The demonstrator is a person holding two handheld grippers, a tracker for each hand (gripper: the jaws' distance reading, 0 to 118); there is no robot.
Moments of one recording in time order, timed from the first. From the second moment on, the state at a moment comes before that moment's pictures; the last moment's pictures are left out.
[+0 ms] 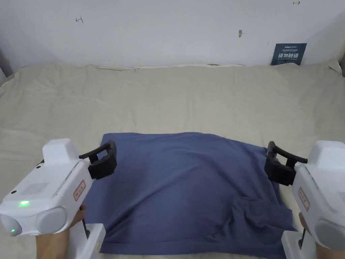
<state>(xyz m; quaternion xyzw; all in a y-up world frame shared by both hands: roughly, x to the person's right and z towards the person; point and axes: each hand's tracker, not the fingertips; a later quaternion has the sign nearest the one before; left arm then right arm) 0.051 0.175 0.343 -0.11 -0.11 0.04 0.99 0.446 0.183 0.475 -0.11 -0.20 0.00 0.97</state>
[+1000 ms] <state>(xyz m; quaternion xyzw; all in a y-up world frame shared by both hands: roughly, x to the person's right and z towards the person) -0.049 0.036 0.358 -0.44 -0.07 0.03 0.90 0.448 0.161 0.475 -0.14 -0.18 0.01 0.97</state>
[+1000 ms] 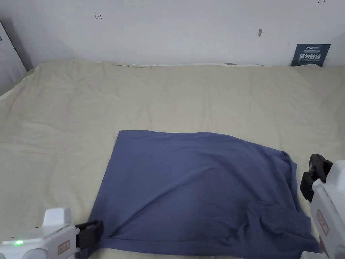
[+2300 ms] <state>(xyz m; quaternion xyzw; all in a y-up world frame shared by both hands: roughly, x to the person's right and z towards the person) -0.017 0.040 0.351 -0.41 -0.09 0.03 0.91 0.496 0.024 0.527 -0.37 -0.15 -0.10 0.91</state>
